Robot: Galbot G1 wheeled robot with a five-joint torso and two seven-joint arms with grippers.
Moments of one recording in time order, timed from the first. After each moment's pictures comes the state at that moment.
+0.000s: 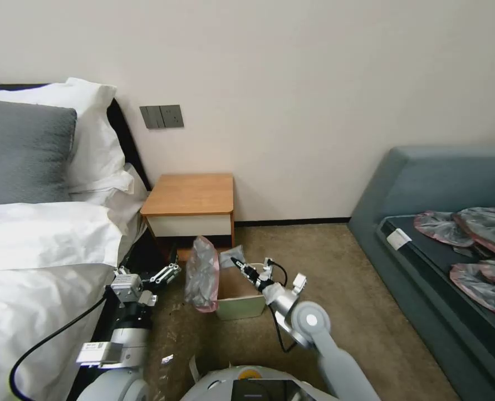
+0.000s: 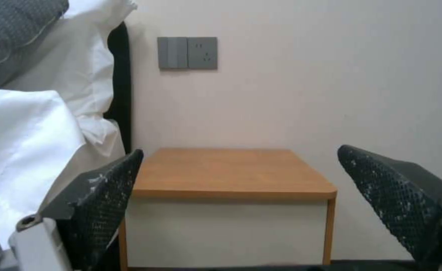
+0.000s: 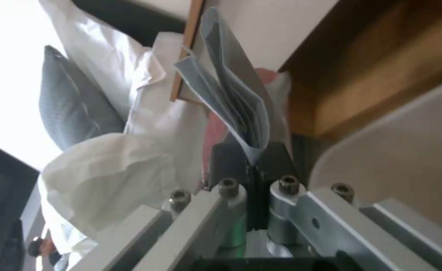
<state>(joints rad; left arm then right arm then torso) 1.91 -1.47 -0.62 -2.50 -0.17 -0.14 -0.05 -1.34 1.33 0.20 2.03 1.38 -0.44 0.07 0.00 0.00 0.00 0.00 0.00</state>
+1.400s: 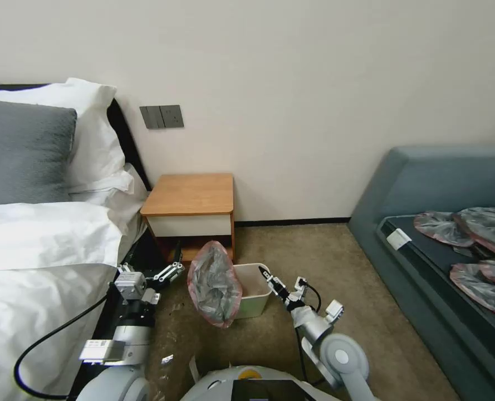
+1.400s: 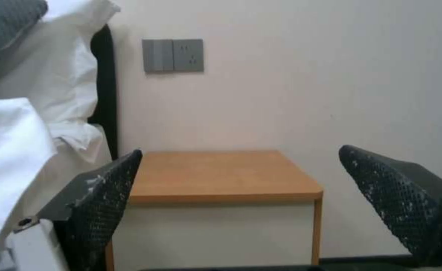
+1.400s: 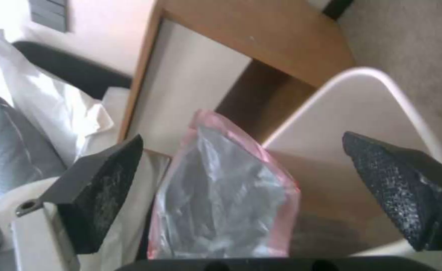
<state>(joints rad) 1.89 -1.41 -0.60 -2.50 -0.17 -0.13 -0.07 -1.61 1.40 0.41 2.19 1.19 -0.39 0.05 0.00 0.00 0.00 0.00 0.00</state>
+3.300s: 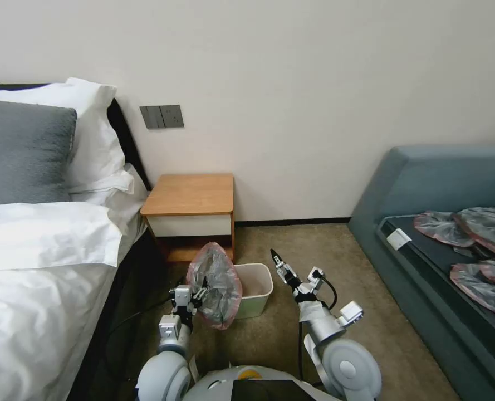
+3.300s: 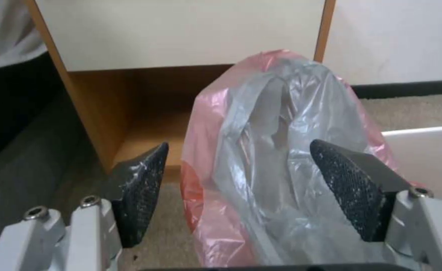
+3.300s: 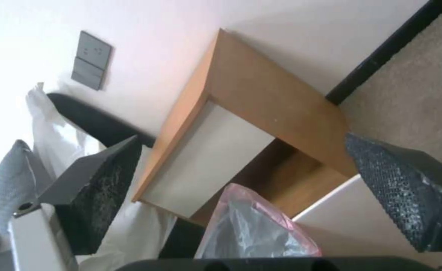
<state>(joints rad) 1.70 -1.26 -0.30 -2.20 -0.22 0.22 -0.38 -1.68 1.54 0.41 2.35 0.97 -0.31 0.07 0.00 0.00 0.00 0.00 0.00</state>
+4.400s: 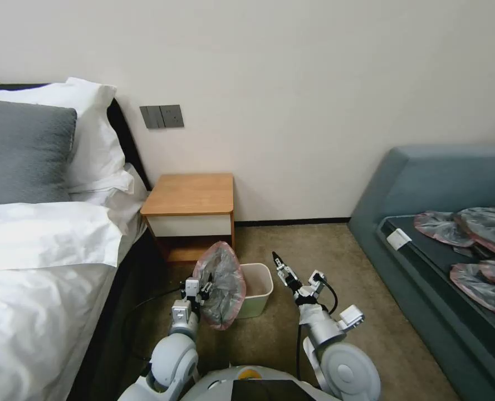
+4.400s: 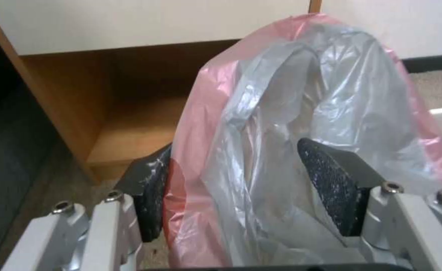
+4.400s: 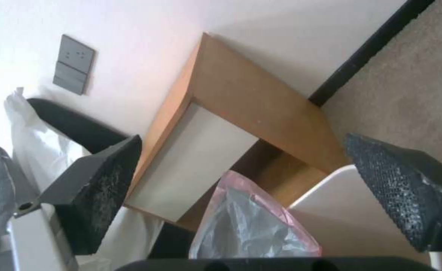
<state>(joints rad) 1.54 -1.21 -0.22 -2.11 -0.29 0.31 -0.44 -1.71 1.58 0.41 2.36 0.93 -0.31 0.09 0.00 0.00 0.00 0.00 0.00</state>
